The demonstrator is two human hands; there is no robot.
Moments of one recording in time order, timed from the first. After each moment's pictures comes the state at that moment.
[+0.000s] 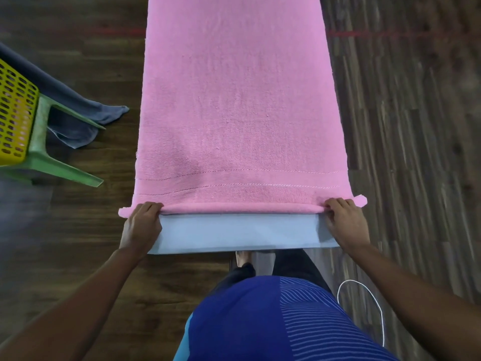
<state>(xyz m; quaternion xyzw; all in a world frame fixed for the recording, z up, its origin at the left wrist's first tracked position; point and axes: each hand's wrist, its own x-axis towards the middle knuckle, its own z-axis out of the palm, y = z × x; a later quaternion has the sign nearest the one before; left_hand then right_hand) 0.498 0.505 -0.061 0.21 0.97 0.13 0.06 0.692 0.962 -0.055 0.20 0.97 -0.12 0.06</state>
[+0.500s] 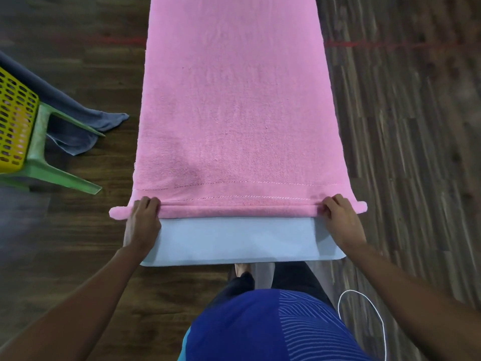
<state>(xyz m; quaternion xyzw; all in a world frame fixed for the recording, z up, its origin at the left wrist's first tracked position) 0.473 0.526 -0.068 0.16 0.98 0.13 0.03 0.657 0.967 -0.053 0.23 0.95 -0.19 0.06</state>
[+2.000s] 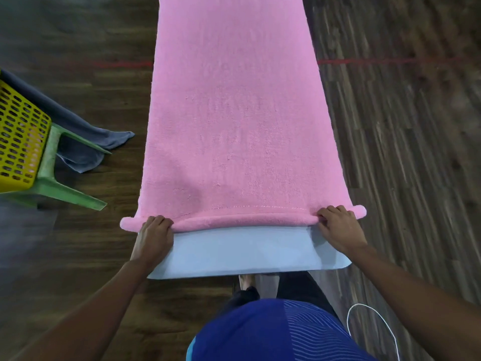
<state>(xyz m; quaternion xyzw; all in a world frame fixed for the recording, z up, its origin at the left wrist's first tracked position) 0.481 0.529 -0.055 0.22 0.96 0.10 0.10 0.654 0.971 -0.053 0.16 0.98 -0.09 0.10</state>
